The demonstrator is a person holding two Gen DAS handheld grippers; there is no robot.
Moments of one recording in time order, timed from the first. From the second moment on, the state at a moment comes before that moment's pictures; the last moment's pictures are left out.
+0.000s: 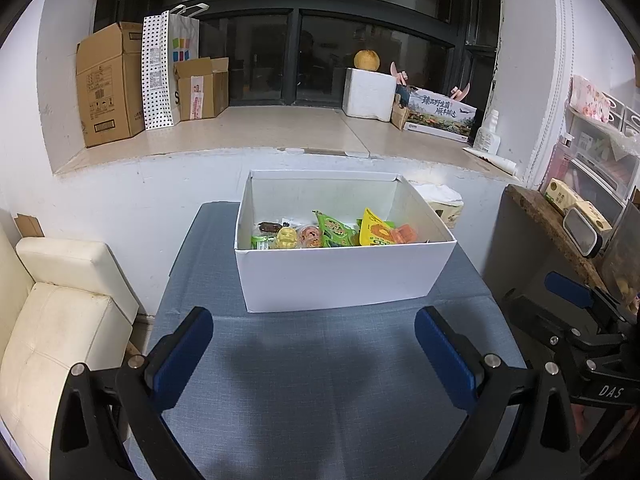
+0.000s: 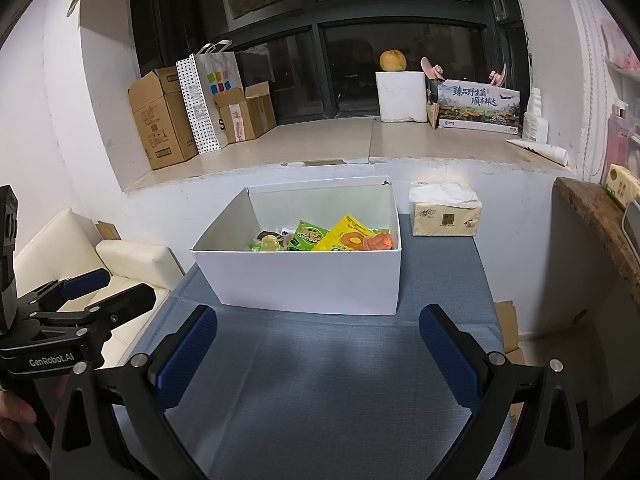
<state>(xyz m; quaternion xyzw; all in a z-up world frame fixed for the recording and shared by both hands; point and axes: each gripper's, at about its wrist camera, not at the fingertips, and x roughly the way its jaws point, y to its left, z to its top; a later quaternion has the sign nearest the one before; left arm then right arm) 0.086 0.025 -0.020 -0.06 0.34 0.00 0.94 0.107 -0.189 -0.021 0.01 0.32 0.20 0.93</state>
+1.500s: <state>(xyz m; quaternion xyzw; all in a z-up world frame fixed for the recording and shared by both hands) 0.086 0.025 -0.021 -0.06 0.33 -0.01 0.94 0.107 -0.187 -0.021 0.01 0.33 0.21 0.92</state>
